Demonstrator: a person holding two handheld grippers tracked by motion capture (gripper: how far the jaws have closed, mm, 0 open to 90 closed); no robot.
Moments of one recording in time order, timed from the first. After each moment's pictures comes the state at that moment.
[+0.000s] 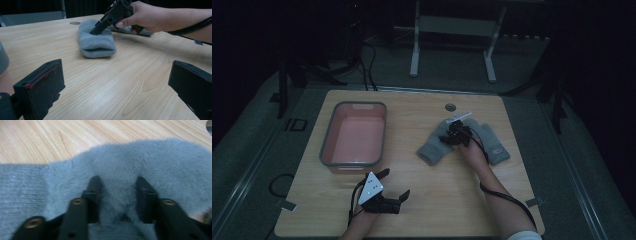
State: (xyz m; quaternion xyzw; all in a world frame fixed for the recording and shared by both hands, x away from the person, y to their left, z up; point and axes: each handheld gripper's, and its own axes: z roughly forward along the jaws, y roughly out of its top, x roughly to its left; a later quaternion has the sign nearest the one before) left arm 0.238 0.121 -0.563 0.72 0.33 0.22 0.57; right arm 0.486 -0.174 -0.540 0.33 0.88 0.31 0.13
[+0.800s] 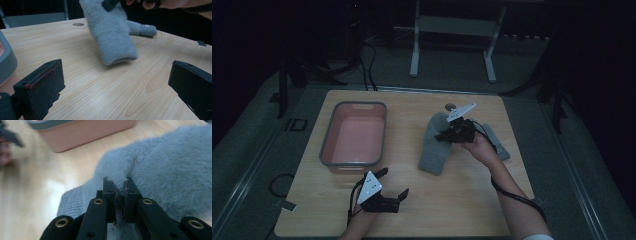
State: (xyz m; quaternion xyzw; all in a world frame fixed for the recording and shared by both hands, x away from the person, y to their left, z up) left arm 0.239 0.123 -0.562 0.71 0.33 0.22 0.57; right arm 0.445 -0.166 -0.459 0.16 0.91 0.38 0.04
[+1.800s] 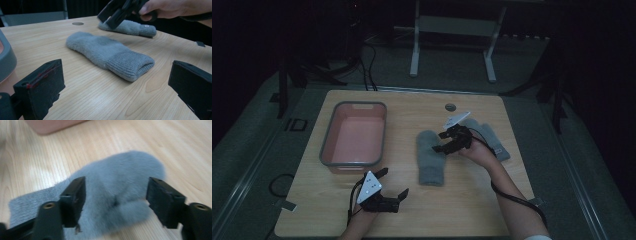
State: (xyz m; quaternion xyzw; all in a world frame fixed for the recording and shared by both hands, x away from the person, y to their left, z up) left arm 0.240 0.123 -0.562 0.71 0.33 0.22 0.58; right arm 0.445 -0.169 -0.491 0.19 0.91 0.36 0.07
